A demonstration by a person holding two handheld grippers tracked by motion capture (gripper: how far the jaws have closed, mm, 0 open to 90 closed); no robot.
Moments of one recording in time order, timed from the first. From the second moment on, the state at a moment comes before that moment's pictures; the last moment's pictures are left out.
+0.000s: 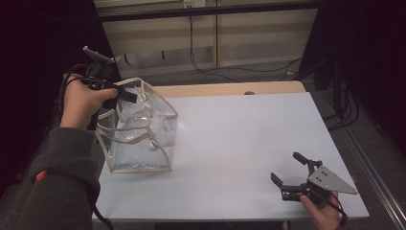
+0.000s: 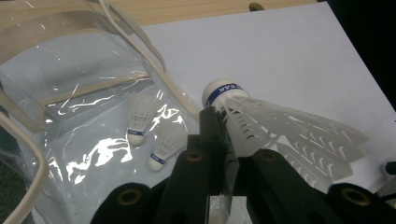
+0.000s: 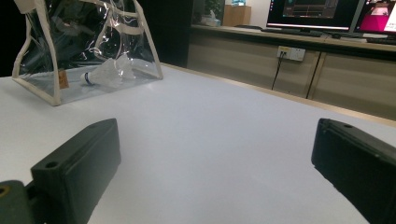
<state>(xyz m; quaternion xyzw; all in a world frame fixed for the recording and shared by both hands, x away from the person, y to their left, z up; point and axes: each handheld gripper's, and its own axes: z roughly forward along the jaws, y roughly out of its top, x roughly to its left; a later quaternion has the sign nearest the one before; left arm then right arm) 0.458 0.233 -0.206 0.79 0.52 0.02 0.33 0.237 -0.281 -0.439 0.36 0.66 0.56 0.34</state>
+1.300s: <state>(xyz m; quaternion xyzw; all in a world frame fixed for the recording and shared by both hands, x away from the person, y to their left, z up) 0.465 0.255 -0.234 0.78 0.54 0.07 0.31 0.238 -0.280 -0.439 0.36 0.66 0.56 0.34</state>
